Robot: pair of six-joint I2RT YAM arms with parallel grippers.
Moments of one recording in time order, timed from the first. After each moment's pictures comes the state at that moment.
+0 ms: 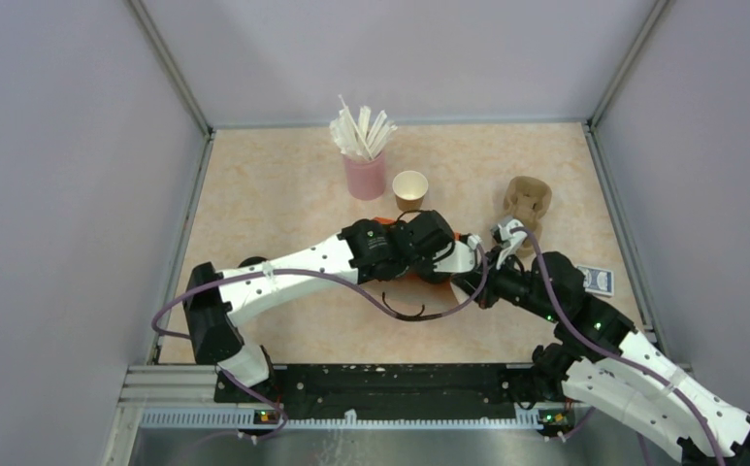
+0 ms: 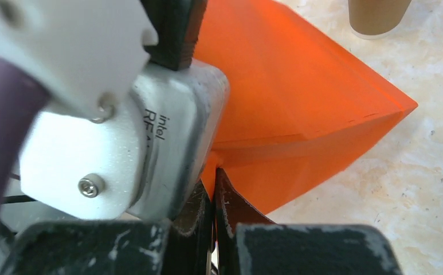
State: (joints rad) left arm -1.15 1.61 1.52 -0.83 -0.37 0.58; right arm 0.80 0.52 0.60 -0.37 -0.10 0.35
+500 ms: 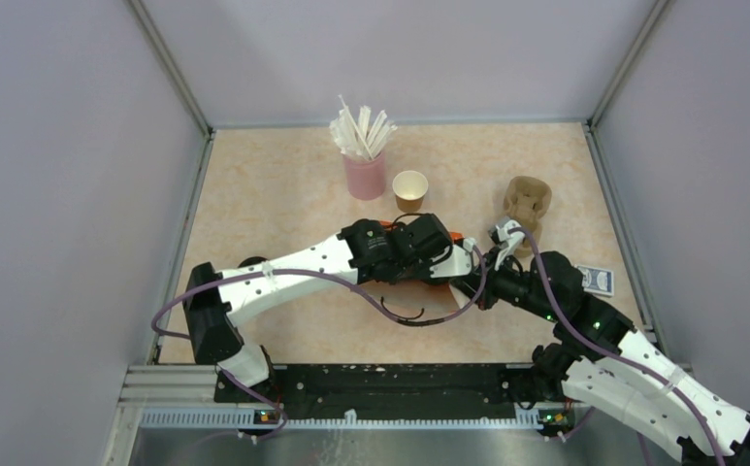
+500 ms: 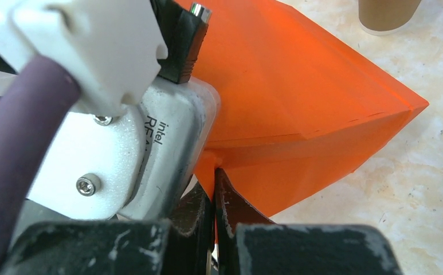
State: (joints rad) left arm -1.16 1.61 1.53 -0.94 -0.28 0.47; right arm 0.80 0.53 0.60 -0.36 -0.13 0.35
